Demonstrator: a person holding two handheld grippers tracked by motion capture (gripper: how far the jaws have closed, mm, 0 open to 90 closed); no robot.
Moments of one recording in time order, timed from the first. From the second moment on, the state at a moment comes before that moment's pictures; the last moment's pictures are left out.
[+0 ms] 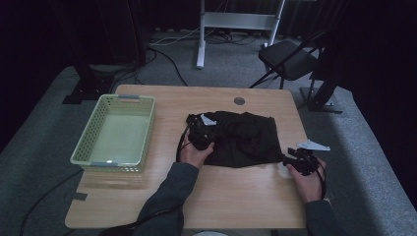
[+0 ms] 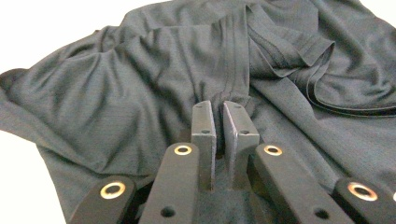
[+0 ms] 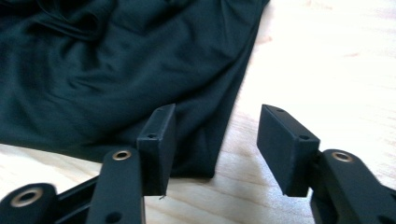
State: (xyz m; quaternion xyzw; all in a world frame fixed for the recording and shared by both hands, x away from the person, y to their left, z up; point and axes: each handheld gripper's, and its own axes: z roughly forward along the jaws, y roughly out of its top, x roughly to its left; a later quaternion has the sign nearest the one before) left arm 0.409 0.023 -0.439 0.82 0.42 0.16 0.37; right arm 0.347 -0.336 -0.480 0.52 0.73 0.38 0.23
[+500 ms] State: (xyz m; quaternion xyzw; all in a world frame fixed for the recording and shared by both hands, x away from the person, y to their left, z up) left arm 0.403 0.042 -0.436 0.81 0.43 0.17 0.37; right arm 0.315 -0.308 -0.467 0.48 0.75 0.41 0.19
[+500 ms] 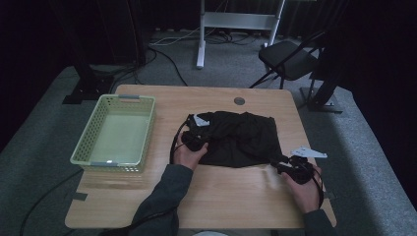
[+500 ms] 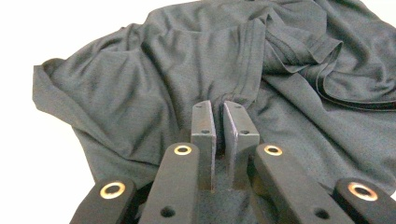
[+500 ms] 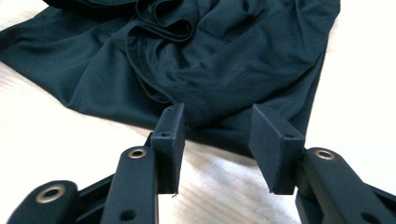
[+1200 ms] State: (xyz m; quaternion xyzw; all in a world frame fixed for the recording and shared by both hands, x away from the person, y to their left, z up) left arm 0.402 0.051 -0.441 0.80 0.44 0.17 0.37; right arm 0.354 -0.280 -0.478 0.49 0.76 0.40 0.15
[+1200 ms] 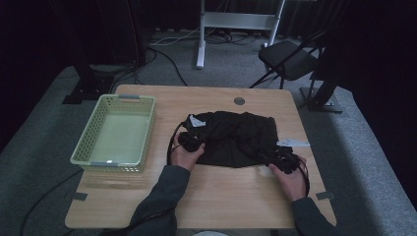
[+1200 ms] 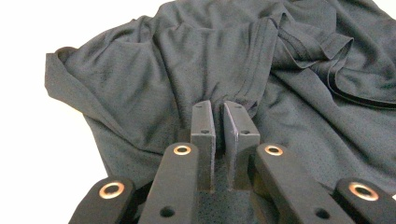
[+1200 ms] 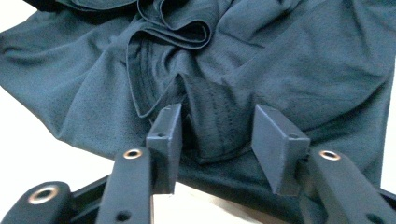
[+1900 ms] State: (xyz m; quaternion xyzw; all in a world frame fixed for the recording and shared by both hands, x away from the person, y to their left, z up) left arm 0.378 0.073 -0.441 0.79 0.44 0.16 0.39; right arm 0.338 -0.297 -0.463 0.48 0.76 0.40 0.18
